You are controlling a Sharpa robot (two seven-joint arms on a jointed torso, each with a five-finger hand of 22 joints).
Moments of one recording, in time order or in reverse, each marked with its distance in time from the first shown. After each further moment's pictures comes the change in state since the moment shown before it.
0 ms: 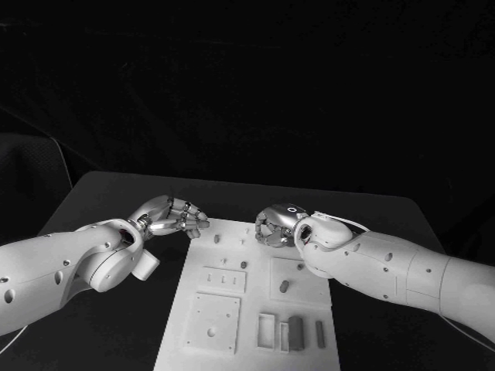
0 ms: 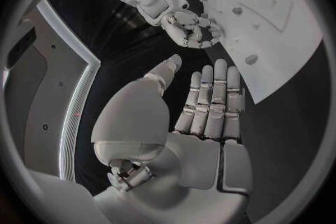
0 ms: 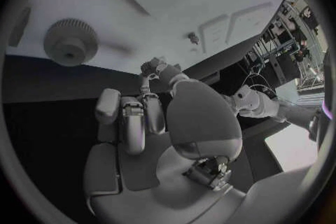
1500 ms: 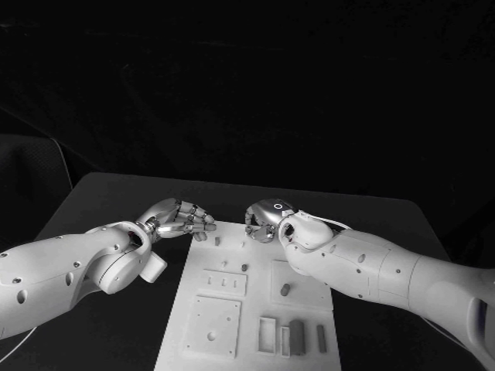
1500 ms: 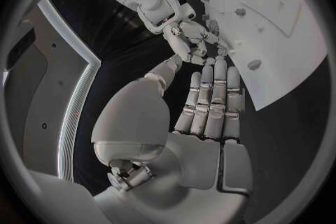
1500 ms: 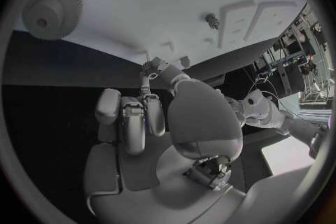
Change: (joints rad) left arm 0.000 0.033 0.001 -0.013 0.007 -0.005 0.001; left_hand 0.004 0.004 0.000 0.000 0.000 -0.001 -0.001 0.000 -0.001 0.000 0.000 0.000 -0.001 0.000 0.000 0.000 0.001 0.000 0.000 0.000 0.000 0.000; right arm 0.008 0.123 0.007 -0.124 -0.084 -0.055 -0.053; right_hand -0.014 -0.014 0.001 0.002 -0.001 0.005 0.000 0.000 0.003 0.021 0.000 0.012 0.017 -0.002 -0.002 0.000 0.000 0.002 0.004 -0.001 0.000 0.006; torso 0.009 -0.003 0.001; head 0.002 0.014
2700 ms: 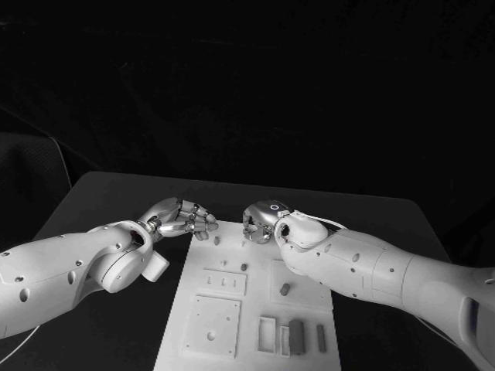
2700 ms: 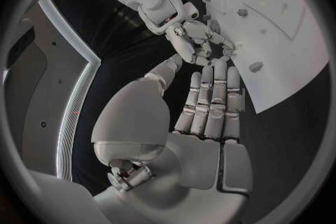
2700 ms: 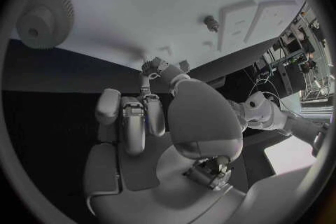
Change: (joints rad) left arm 0.001 0.009 0.002 -0.002 0.011 0.000 -0.004; left_hand 0.000 0.000 0.000 0.000 0.000 0.000 0.000 0.000 0.000 0.000 0.000 -0.004 0.000 0.000 0.000 0.000 0.000 0.000 0.000 0.000 0.000 0.000; right arm 0.000 0.027 -0.001 -0.025 0.009 0.036 -0.006; right_hand -0.005 -0.005 0.000 0.000 0.001 0.002 -0.001 0.000 0.004 0.004 -0.004 0.000 0.000 0.000 0.000 0.000 0.000 0.000 0.000 0.000 0.000 0.002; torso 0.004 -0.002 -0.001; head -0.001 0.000
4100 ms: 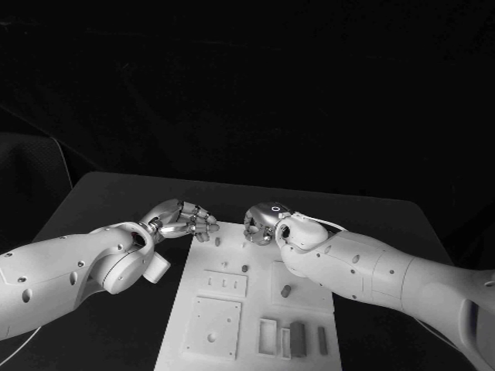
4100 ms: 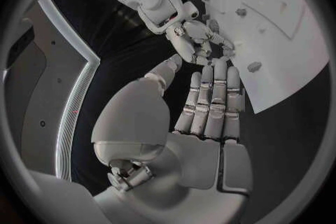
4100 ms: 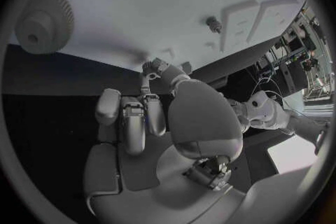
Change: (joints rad) left arm 0.000 0.004 0.000 -0.005 0.004 0.000 -0.003; left_hand 0.000 0.000 -0.003 0.003 0.000 0.000 0.000 -0.004 -0.001 0.000 0.000 0.000 0.000 0.000 0.000 0.000 0.002 0.000 0.000 0.000 0.000 0.000; right arm 0.001 0.006 -0.001 -0.009 0.015 0.006 -0.017; right_hand -0.005 -0.005 0.003 0.003 -0.001 -0.014 0.018 -0.029 -0.020 0.000 0.000 -0.008 -0.021 0.000 0.000 0.000 0.001 0.000 0.004 -0.001 0.000 0.011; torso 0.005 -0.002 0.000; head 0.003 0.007
